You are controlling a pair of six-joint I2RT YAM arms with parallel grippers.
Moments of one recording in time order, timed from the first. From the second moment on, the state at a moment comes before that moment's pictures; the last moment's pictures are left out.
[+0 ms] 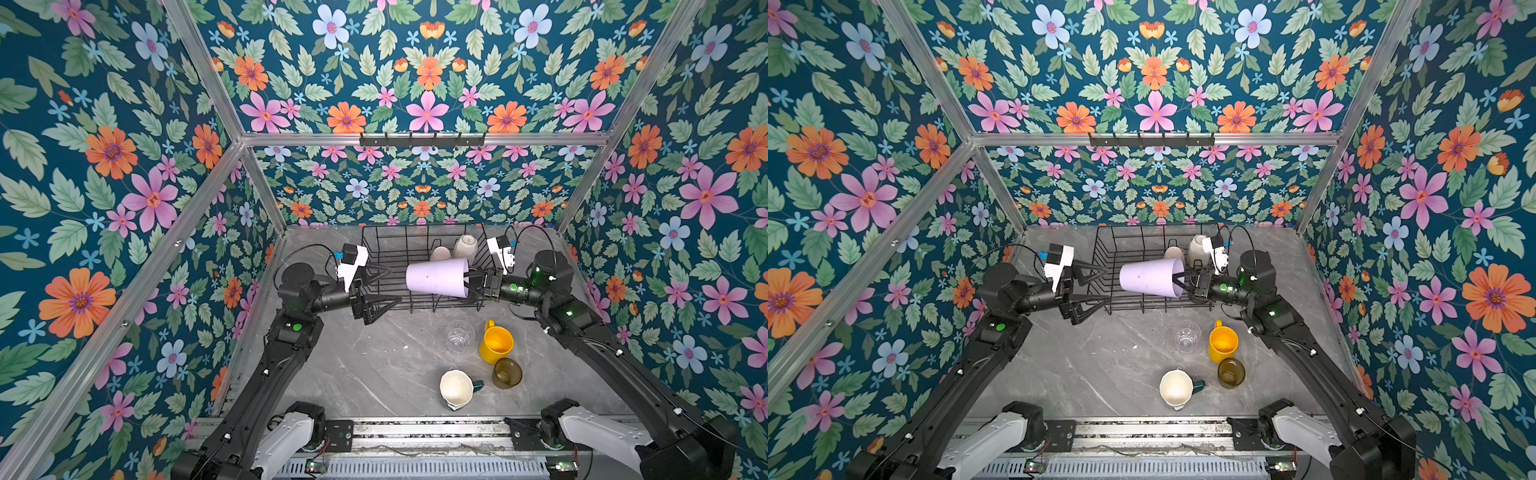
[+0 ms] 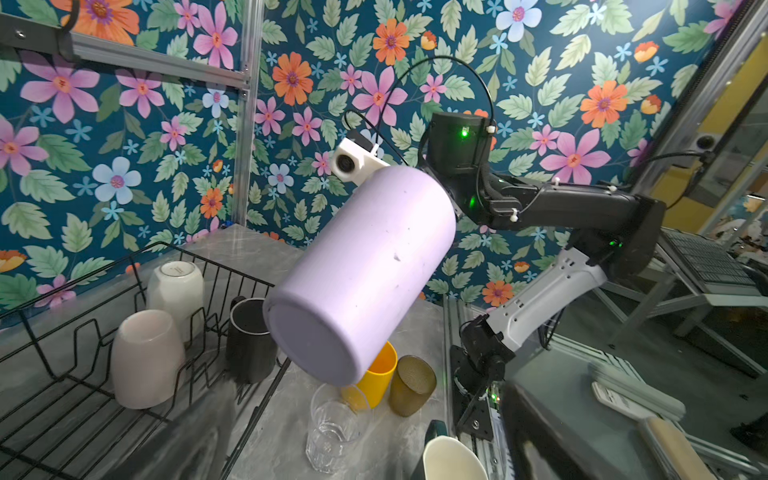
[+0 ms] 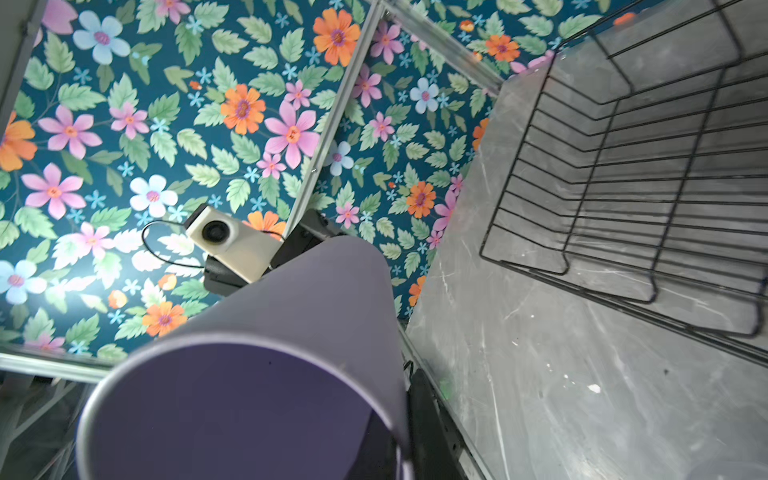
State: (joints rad) left arm -0.29 0.96 0.81 0.26 1.12 -0.34; right arm 0.42 1.09 0.97 -0.04 -0.81 0.92
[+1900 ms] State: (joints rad) left arm -0.28 0.95 0.80 0.36 1.20 -0.47; right arm 0.62 1.41 1.04 0.42 -0.94 1.12
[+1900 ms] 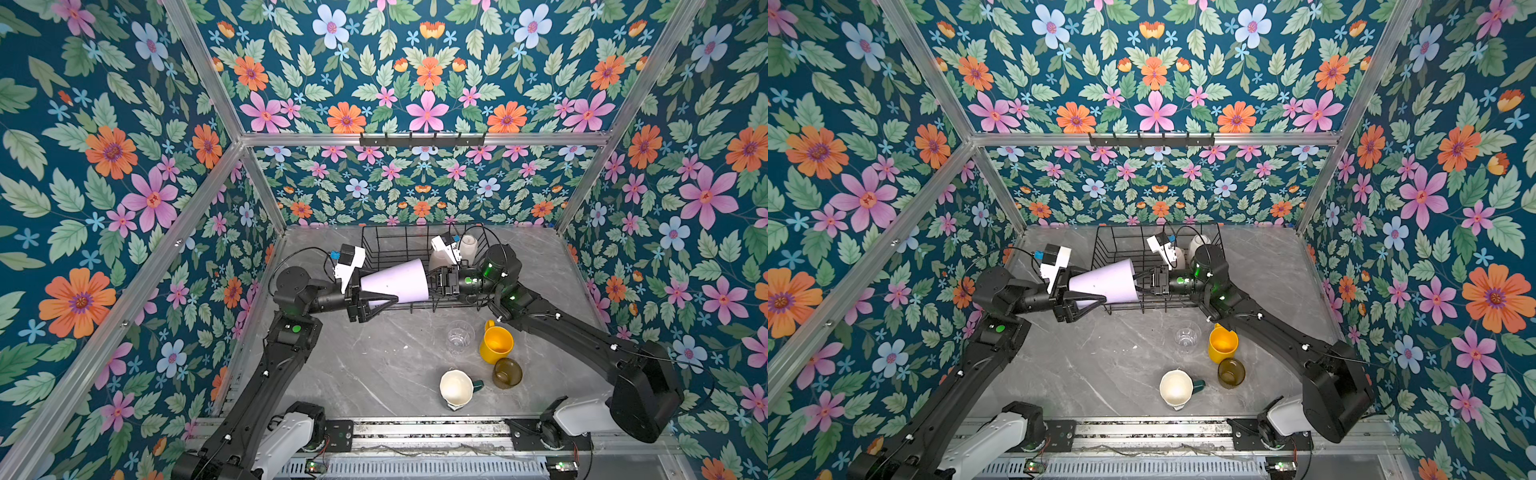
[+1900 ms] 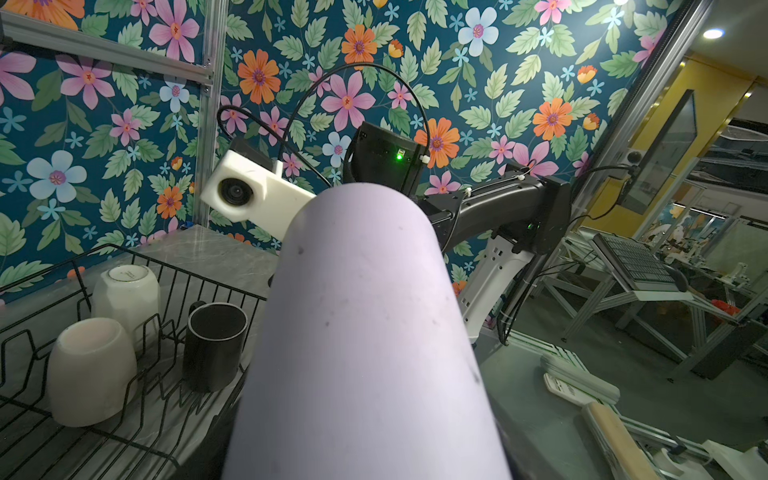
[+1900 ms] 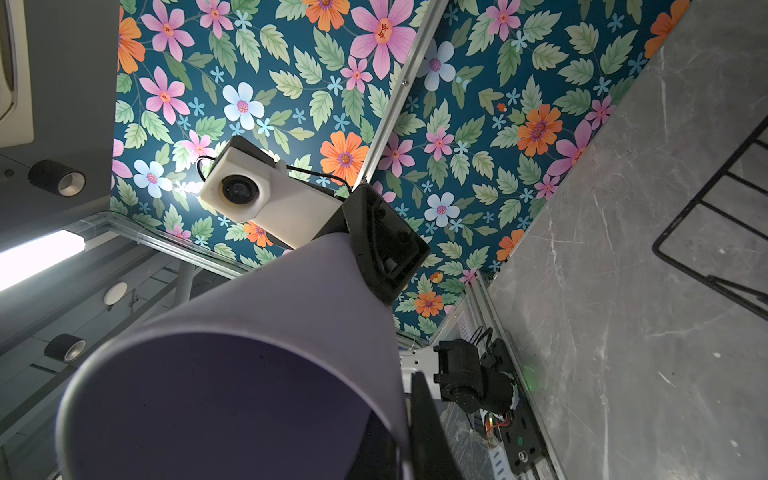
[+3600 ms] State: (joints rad) left arm -0.39 1.85 1.87 -0.91 0.04 -0.02; right arm 0.52 0.79 0.89 -0.50 -0.09 0.63
